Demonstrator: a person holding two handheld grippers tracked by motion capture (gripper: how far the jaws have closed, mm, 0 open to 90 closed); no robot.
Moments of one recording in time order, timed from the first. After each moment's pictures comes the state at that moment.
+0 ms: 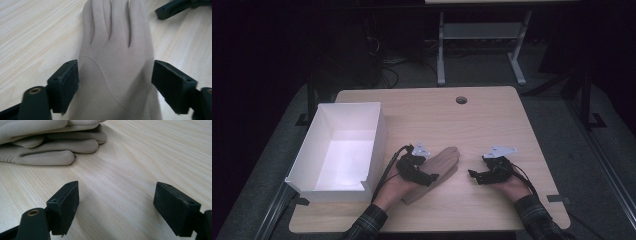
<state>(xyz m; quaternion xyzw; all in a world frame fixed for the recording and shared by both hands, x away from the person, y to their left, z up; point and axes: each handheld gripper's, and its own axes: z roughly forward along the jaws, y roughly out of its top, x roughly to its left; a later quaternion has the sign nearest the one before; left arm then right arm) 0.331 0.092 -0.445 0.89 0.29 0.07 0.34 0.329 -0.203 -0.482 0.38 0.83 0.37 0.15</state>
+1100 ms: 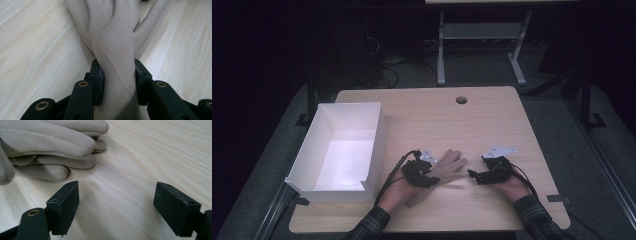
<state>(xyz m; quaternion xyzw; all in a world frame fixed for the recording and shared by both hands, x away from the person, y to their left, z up) 0.325 0.080 -0.447 0.92 0.26 0.02 0.31 0.329 -0.201 -0.482 0.38 0.83 0.37 0.15</state>
